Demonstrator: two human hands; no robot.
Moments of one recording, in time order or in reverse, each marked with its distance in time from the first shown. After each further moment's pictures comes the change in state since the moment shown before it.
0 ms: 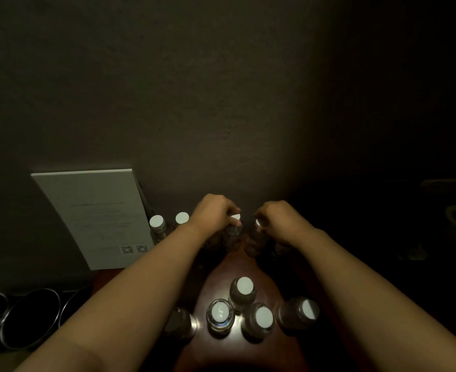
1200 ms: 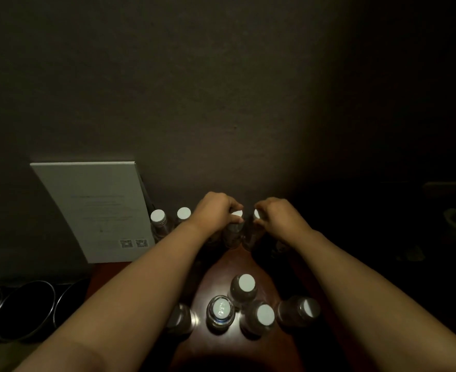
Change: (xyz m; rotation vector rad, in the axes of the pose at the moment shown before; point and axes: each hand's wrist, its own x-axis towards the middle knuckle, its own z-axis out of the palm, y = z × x) left_hand -0.003 -0.005 0.006 -0.037 0.038 0.014; right_hand 0.007 -0.001 0.016 0.039 0.122 -0.013
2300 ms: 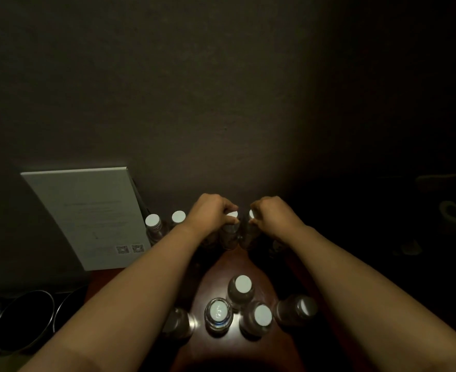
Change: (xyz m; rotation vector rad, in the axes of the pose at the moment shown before) left_hand -0.003 0.003 -0.004 0.001 -0.007 0.005; right_hand 0.003 -0.003 -0.004 -0.037 -0.028 0.024
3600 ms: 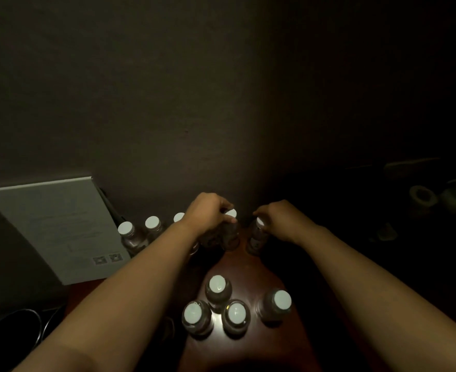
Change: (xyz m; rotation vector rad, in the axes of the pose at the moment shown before) left_hand 0.020 0.050 0.012 0.028 -0.106 0.043; right_hand -0.043 0.064 -0.017 0.103 -0.093 0.047
